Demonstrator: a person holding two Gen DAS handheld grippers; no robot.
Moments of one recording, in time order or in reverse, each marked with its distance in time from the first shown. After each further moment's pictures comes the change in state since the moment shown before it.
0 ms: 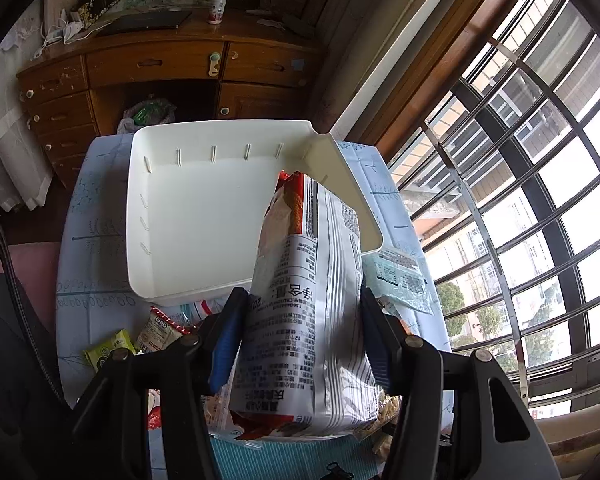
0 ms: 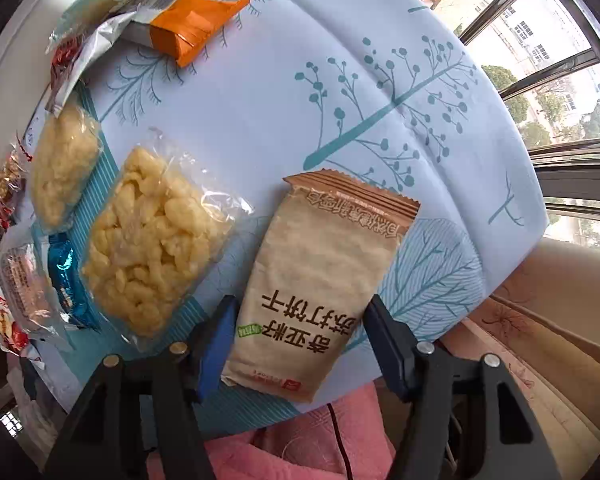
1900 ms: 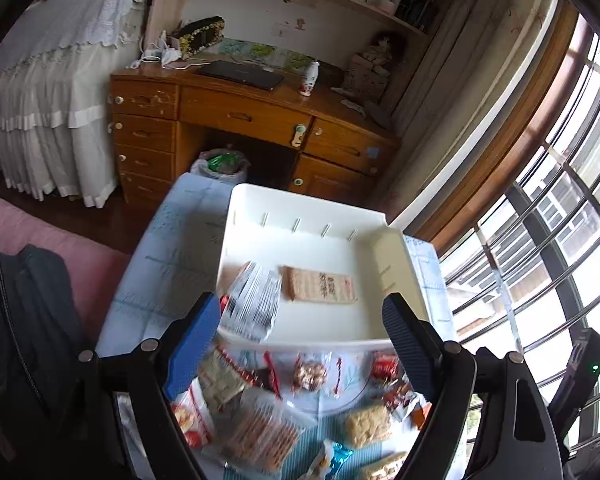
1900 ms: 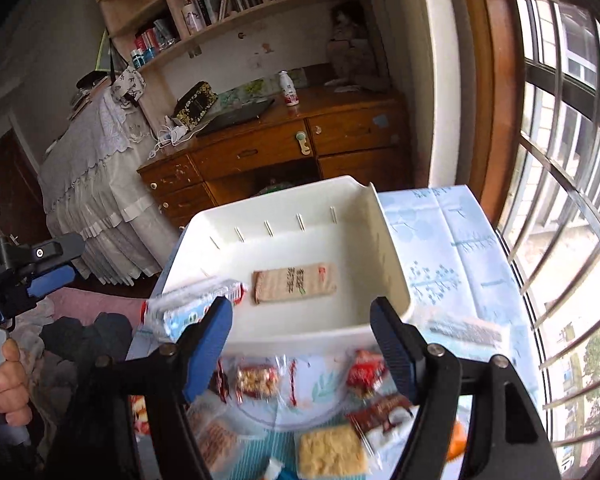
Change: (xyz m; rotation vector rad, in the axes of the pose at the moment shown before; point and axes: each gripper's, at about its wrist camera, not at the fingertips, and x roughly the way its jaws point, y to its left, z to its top) left arm -0.049 0.039 -0.020 -0.220 -0.310 0.187; right arm -0.182 0.151 0.055 -0.641 -0.743 0.423
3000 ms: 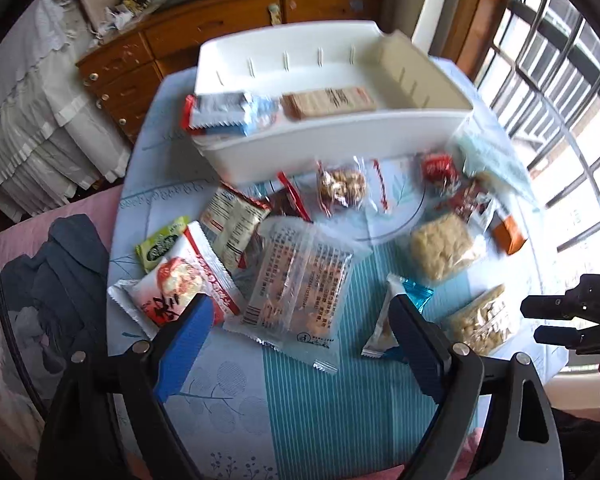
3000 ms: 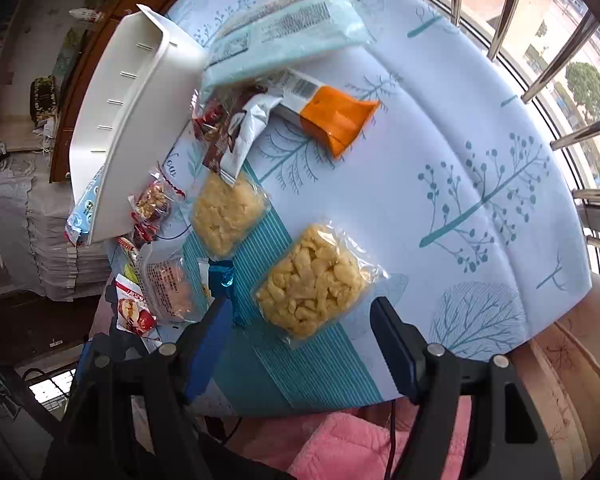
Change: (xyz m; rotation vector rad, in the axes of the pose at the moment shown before) left arm 0.056 -0.028 -0.140 0.338 0.394 0.201; right arm -0.011 -0.109 -0.155 0.709 0.670 -0.036
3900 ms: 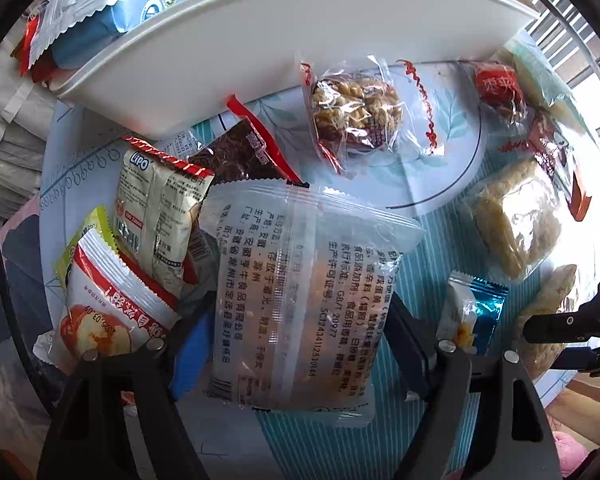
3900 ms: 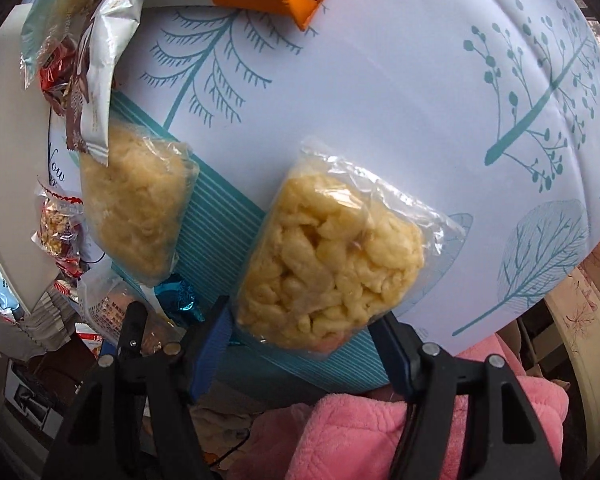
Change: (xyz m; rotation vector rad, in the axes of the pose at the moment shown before) left arm 0.131 -0.004 0.023 0.101 0.259 -0.035; right arm 0.093 0.008 0.010 0.322 0.301 -0.149
